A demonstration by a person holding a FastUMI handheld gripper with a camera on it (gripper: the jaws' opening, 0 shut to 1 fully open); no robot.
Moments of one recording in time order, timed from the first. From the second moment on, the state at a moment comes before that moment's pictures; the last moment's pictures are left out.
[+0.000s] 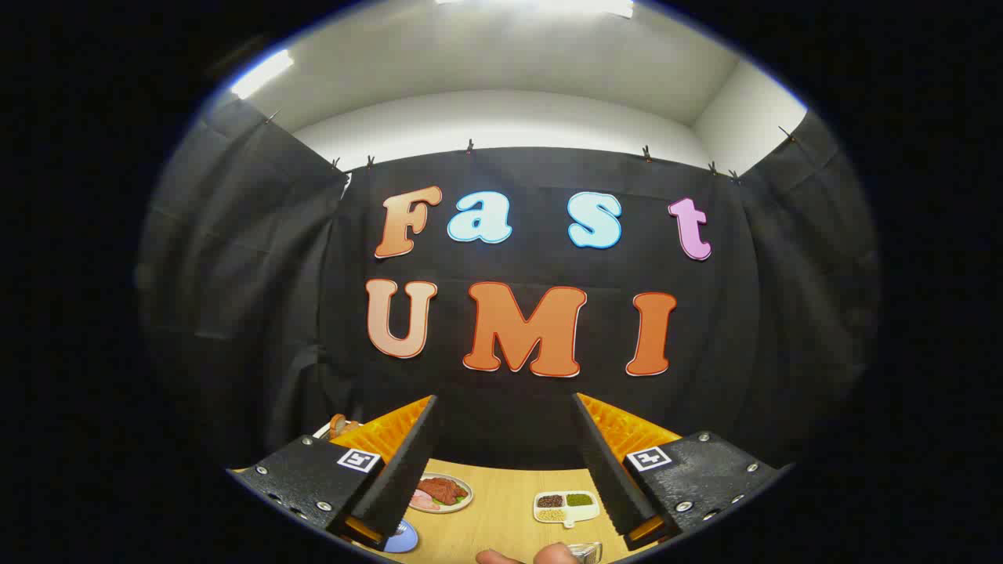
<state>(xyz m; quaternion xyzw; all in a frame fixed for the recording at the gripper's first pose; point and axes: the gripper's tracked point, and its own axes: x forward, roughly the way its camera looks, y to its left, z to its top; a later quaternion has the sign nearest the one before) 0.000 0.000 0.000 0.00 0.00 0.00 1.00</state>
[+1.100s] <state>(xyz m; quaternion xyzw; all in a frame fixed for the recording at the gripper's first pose) -0.001 0.004 0.001 0.00 -0.01 -0.02 1.00</state>
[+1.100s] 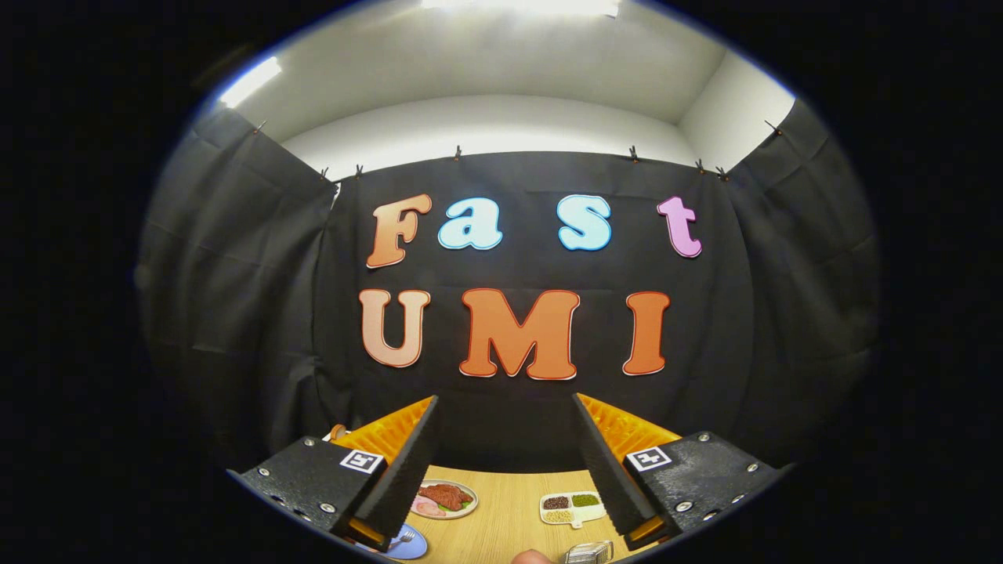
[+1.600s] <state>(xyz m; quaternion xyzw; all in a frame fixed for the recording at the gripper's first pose) 0.016 0.067 -0.043 0.00 0.02 0.01 1.00</state>
